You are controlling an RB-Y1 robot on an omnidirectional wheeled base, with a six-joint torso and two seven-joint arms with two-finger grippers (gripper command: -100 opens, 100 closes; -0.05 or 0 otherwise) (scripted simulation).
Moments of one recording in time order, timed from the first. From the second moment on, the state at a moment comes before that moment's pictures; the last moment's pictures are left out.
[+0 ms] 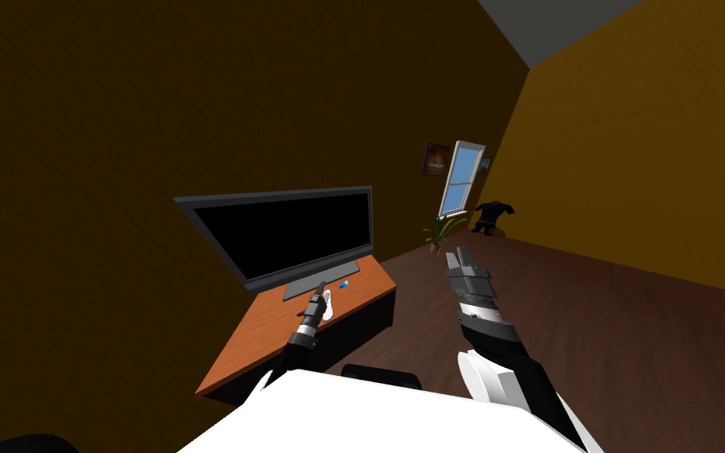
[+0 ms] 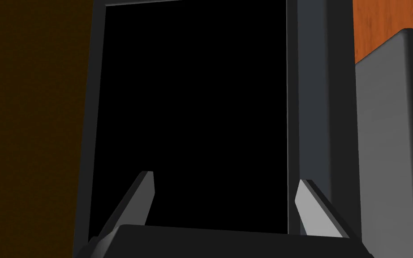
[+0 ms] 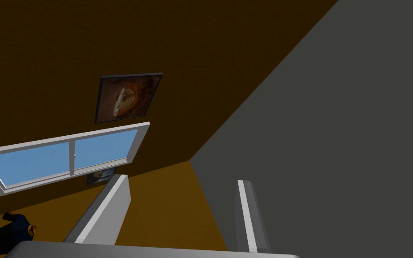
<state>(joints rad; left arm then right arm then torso) 0.55 0.23 -0.14 -1.83 0.12 -0.40 -0.02 0.49 -0.01 0.07 -2.24 -0.06 -0.44 0.12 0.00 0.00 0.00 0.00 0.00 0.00</state>
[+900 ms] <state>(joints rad) 0.59 0.35 -0.19 -1.62 0.10 -0.40 0.05 0.49 -0.01 0.07 -2.24 -0.06 -0.44 0.12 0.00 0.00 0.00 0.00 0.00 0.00</state>
